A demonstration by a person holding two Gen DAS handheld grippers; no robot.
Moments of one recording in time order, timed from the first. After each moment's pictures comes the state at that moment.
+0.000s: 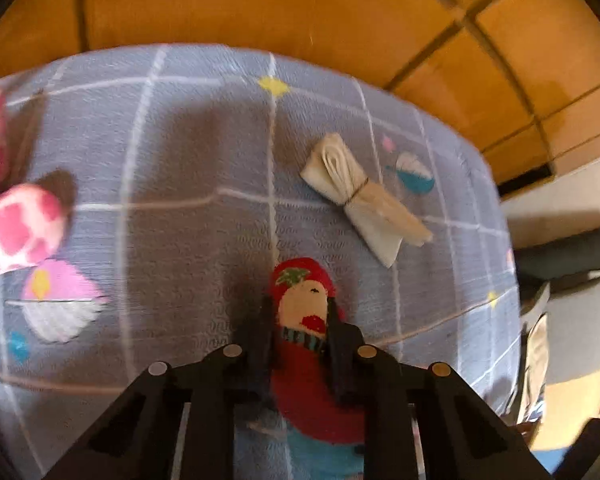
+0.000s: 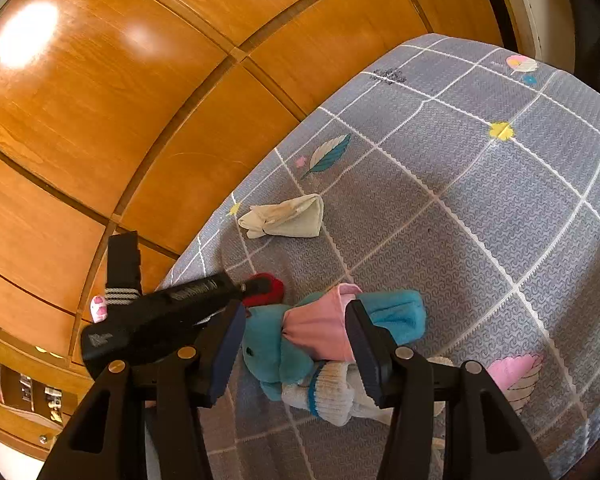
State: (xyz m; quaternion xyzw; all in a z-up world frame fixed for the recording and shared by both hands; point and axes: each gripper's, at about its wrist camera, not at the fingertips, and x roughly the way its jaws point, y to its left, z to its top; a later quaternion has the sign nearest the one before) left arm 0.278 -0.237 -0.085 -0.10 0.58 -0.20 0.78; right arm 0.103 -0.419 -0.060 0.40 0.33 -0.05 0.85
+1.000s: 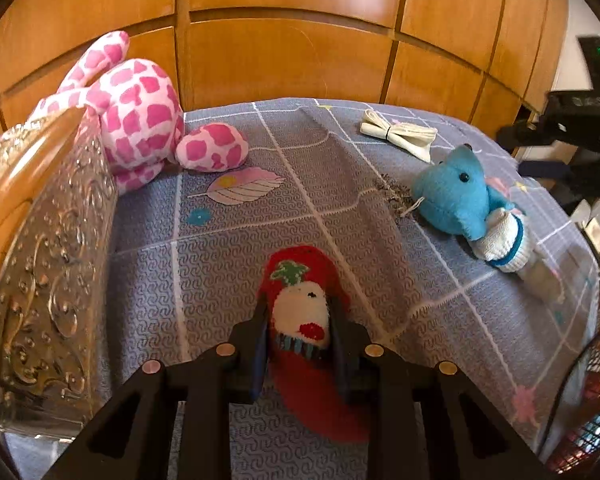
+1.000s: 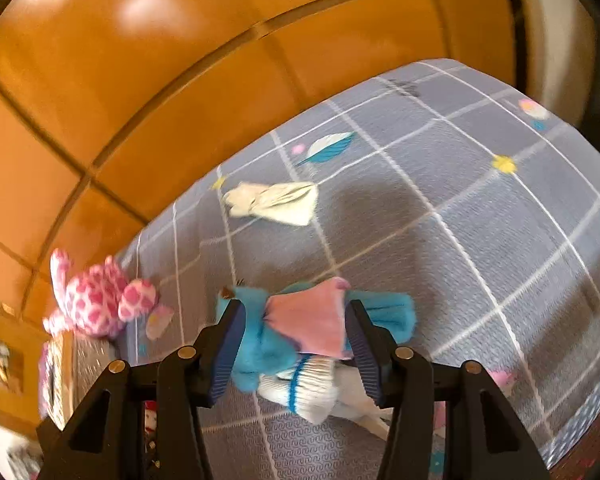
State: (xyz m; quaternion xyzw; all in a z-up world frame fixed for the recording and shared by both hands) left arm 0.130 -0.117 -0.113 0.05 0.40 -0.21 0.89; right arm 0.124 -0.394 -0.054 0.28 0.38 -0.08 0.88
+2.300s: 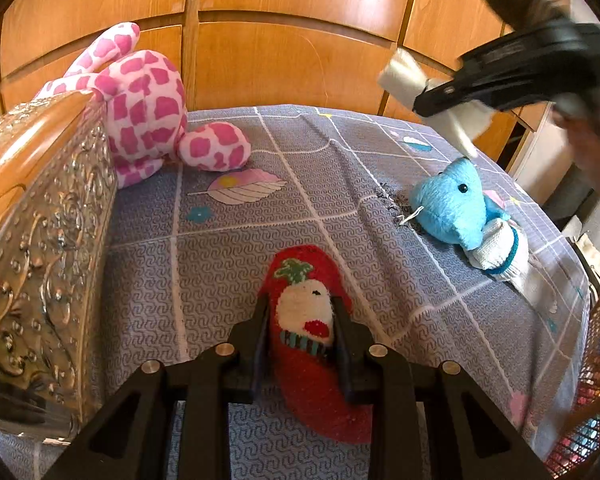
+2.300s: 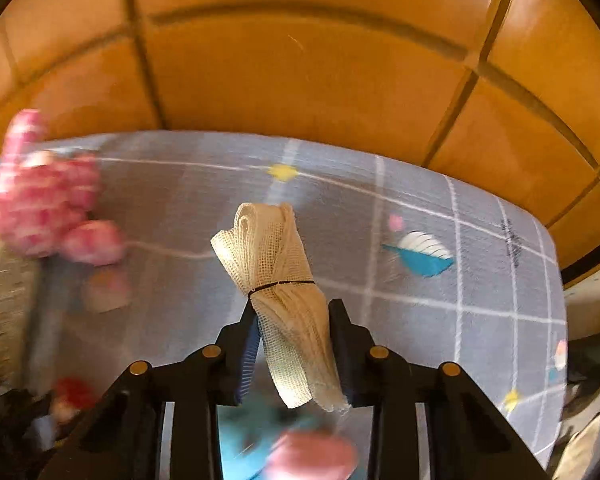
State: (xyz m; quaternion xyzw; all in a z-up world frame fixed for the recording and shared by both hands) left arm 0.128 -0.111 -0.116 0.02 0.39 -0.21 0.90; right arm 0.246 -0.355 -0.024 -0.05 0.47 0.02 0.88
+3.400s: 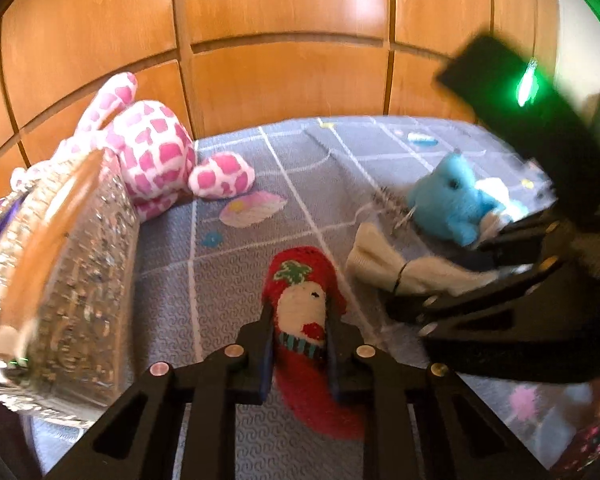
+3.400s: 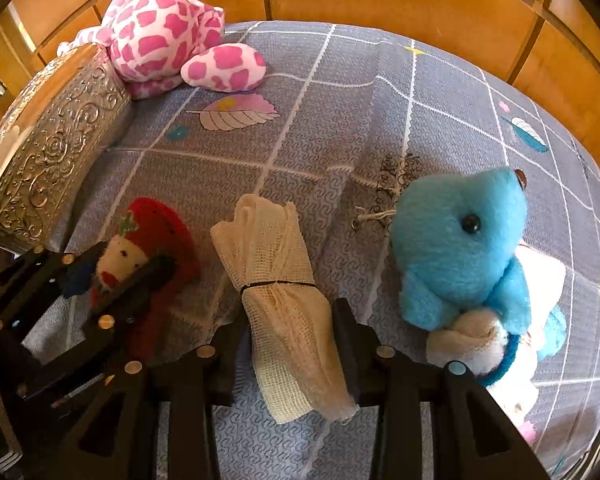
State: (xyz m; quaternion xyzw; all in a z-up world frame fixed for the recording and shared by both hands) left arm 0.110 -0.128 -0.091 0.08 0.36 -0.17 0.91; right arm 0.171 -0.269 -0.115 -0.05 0.54 0.08 0.84
